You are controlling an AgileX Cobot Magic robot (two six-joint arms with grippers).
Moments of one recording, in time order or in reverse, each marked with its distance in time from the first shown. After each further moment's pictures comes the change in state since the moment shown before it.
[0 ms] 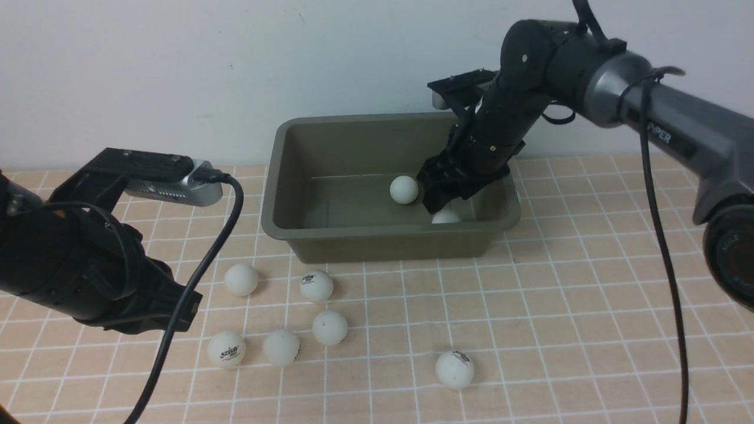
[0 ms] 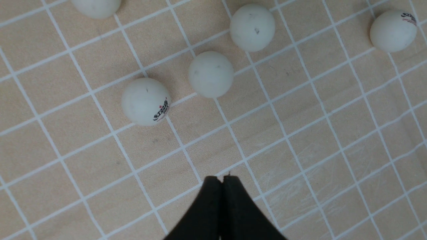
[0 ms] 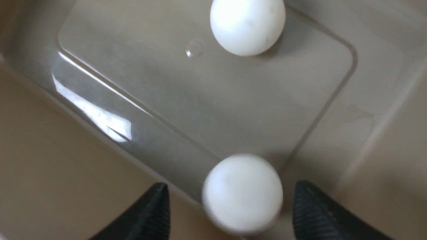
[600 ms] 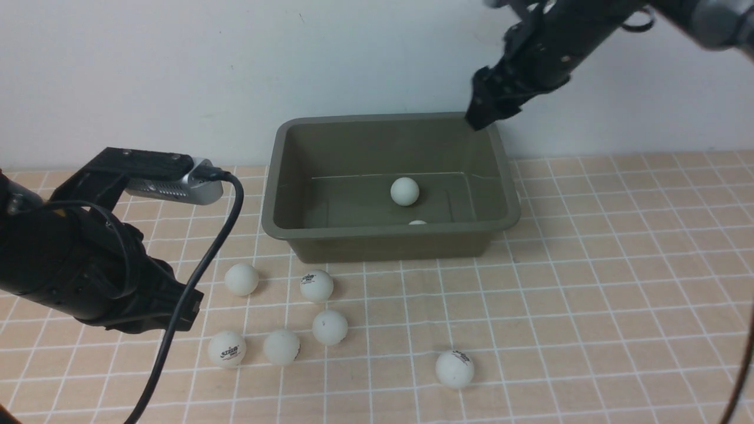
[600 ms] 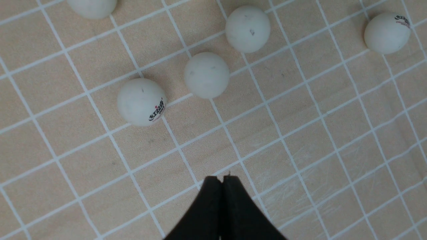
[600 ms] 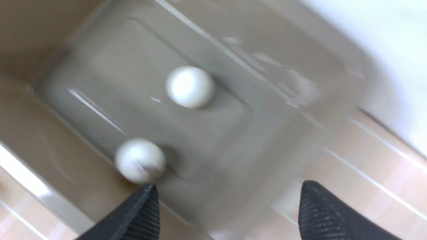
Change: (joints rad) right arm -0.131 -0.224 0.000 -0.019 0.043 -0.167; left arm 0.000 0.000 0.000 -0.008 0.000 0.000
